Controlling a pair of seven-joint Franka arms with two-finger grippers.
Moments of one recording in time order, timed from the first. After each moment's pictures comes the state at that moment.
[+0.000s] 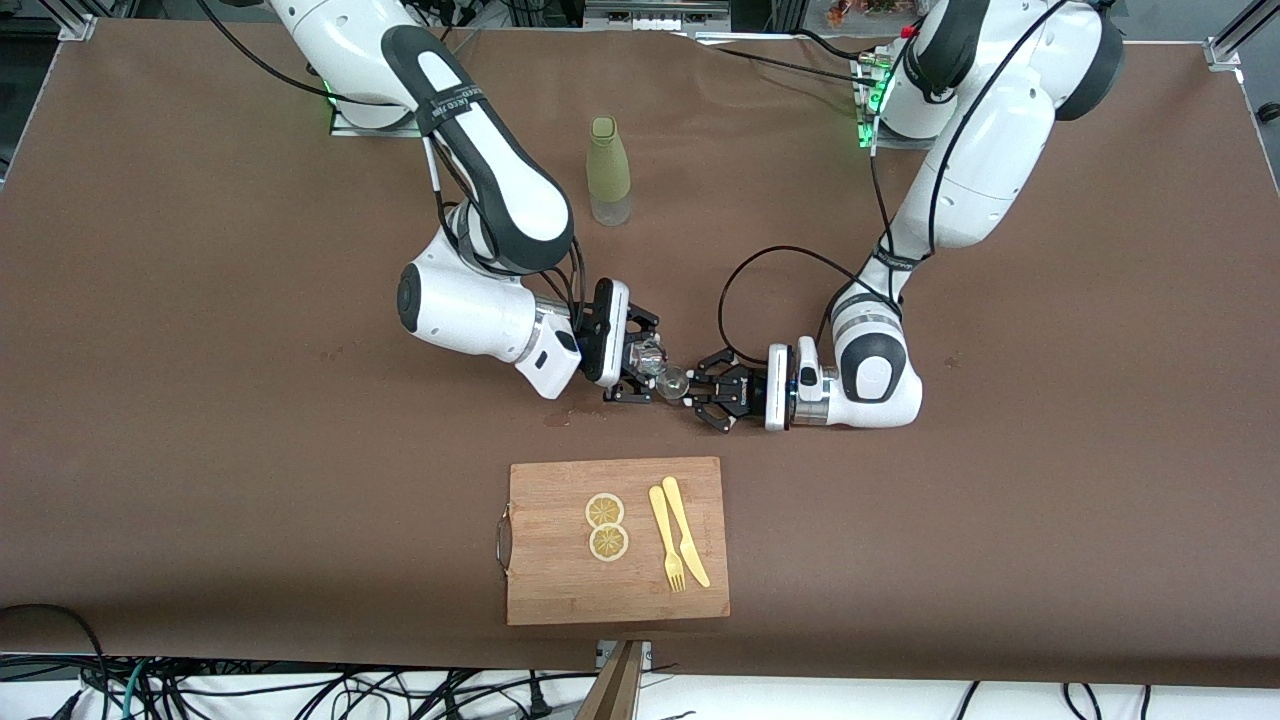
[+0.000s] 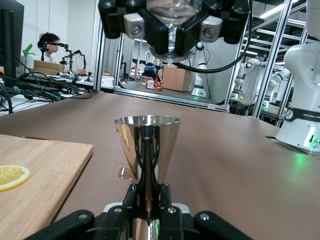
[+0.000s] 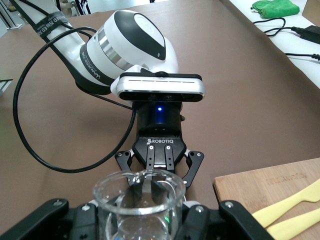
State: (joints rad) left arm -0.25 0.98 -0.10 -1.54 -1.65 1.88 2.35; right arm 0.58 0.67 0.03 -1.48 1.09 2.39 -1.58
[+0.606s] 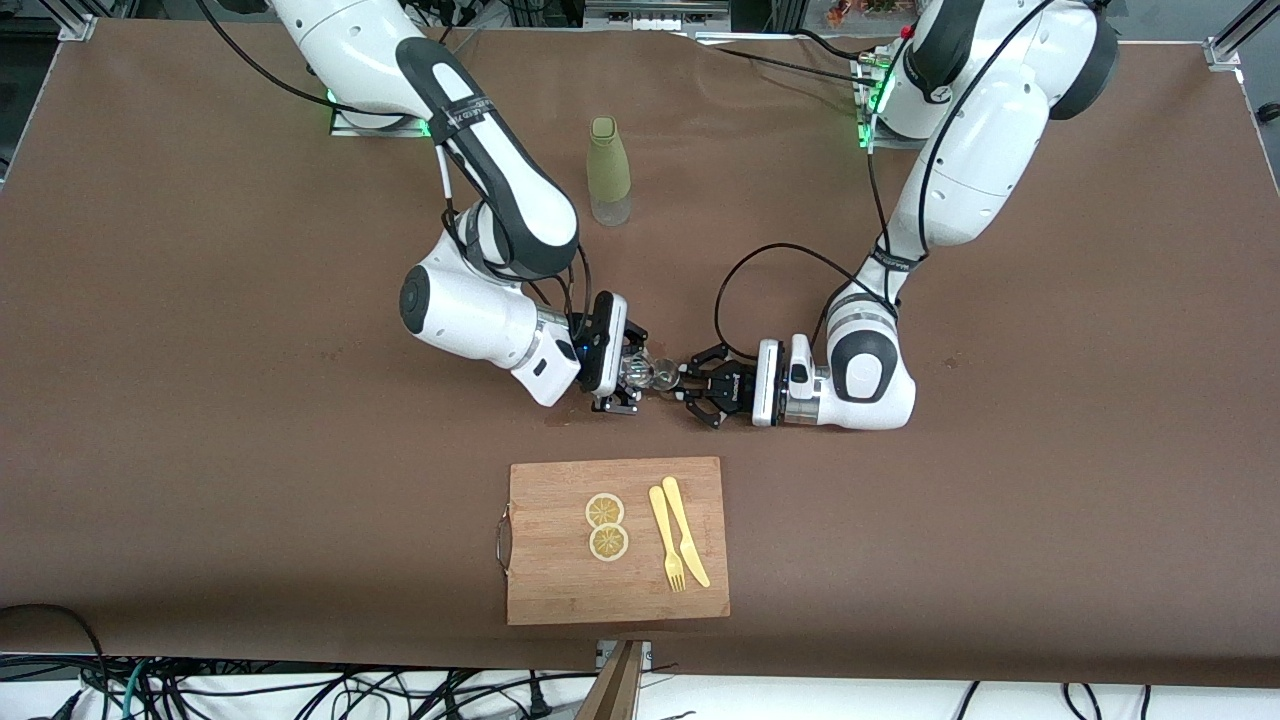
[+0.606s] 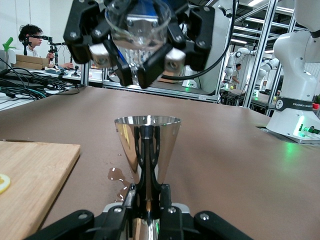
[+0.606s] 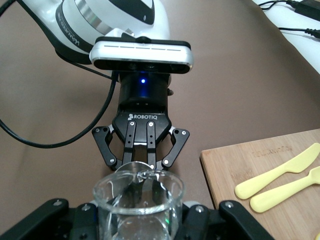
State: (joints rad) left arm -0.27 0.97 -0.11 -1.51 -1.60 1.90 2.33; right arm 0.59 0.69 0.02 -1.48 0.96 2.45 -1.51
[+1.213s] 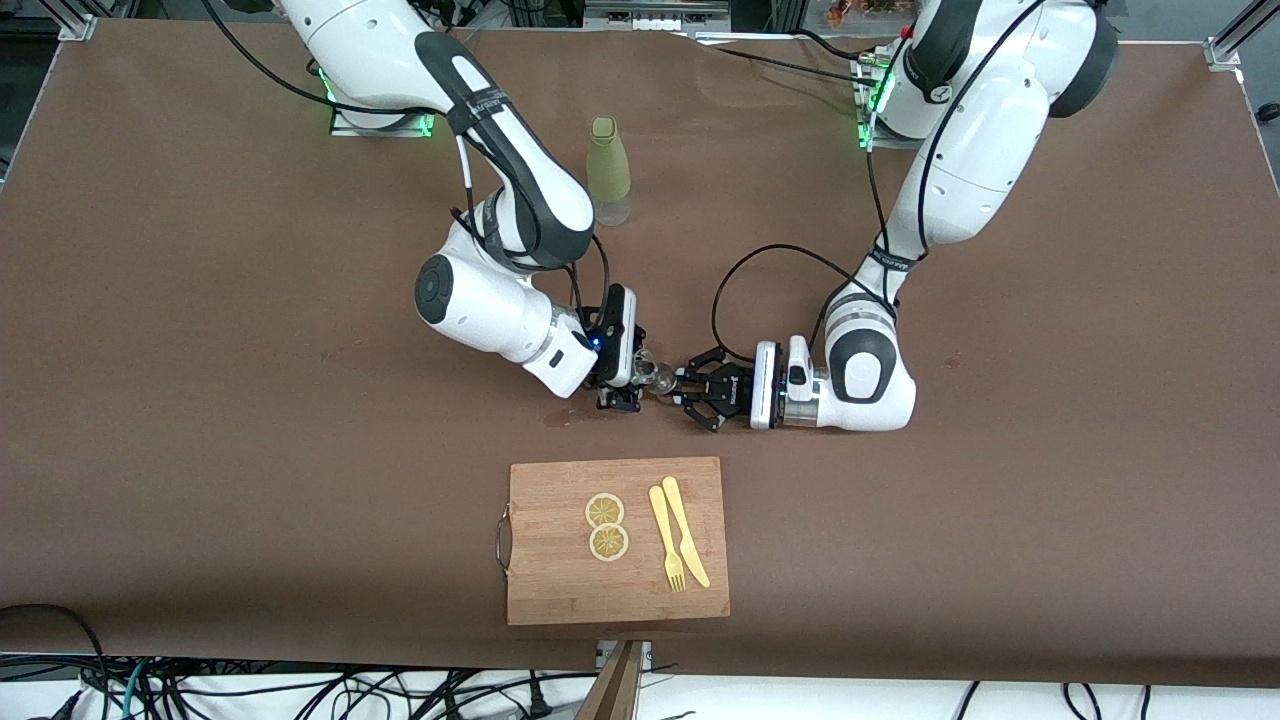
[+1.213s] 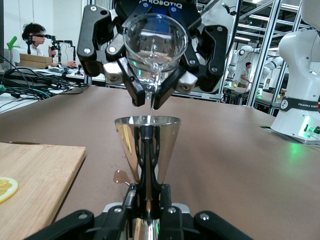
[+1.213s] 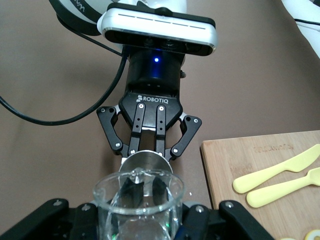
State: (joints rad) left arm -0.27 0.97 -0.11 -1.50 -1.60 1.92 2.32; right arm 0.61 0.70 0.02 -1.48 0.83 2.46 -1.50
